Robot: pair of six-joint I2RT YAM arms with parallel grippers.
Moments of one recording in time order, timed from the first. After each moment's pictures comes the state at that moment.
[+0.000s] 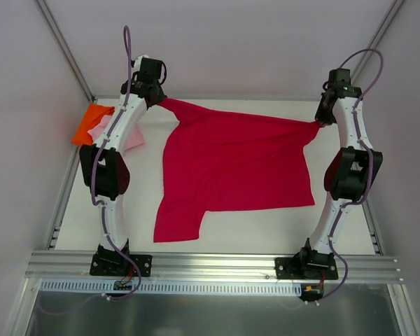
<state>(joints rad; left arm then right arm) -0.25 2.06 2.09 -0.74 -0.35 -0.52 -0.09 2.06 2.00 -0.96 0.20 0.20</state>
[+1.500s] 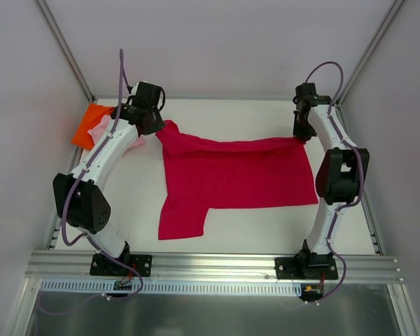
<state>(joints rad) -0.33 1.66 1.61 -0.80 -0.30 -0.60 0.08 2.01 1.82 -0.99 0.30 0.17</state>
